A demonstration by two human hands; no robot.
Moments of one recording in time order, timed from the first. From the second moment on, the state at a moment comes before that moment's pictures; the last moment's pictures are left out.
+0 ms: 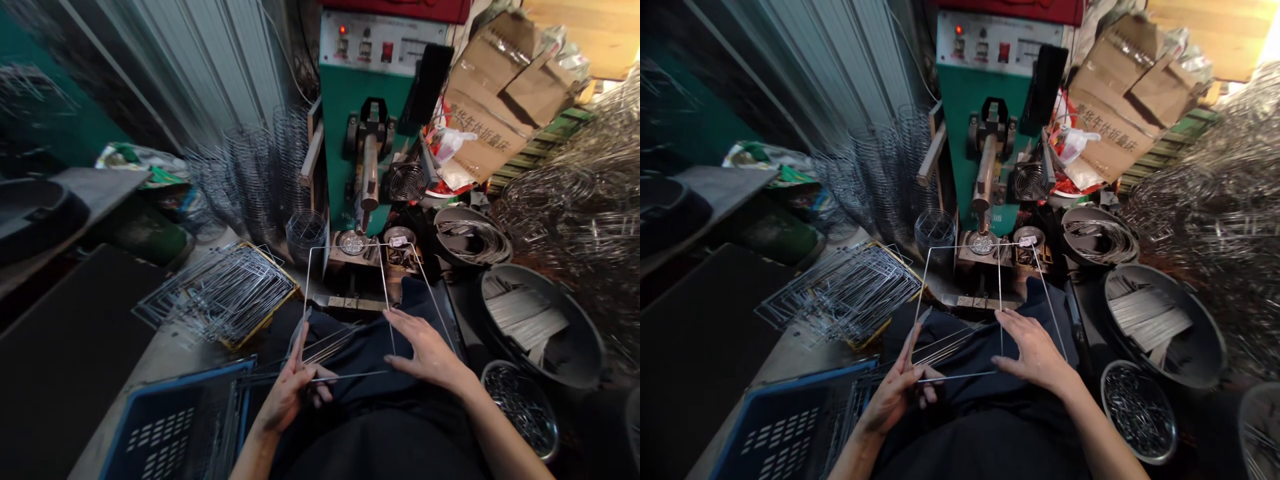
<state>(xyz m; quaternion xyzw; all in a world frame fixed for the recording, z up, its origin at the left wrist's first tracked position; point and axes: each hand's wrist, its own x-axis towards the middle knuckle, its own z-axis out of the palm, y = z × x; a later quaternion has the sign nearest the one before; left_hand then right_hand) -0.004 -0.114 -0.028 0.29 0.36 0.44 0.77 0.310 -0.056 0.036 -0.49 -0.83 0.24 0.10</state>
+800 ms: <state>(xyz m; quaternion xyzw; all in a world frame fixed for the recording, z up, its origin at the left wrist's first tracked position) 0.004 -0.113 -0.034 0.28 0.32 0.44 0.79 0.291 -0.063 0.029 -0.50 -0.81 0.27 0.14</state>
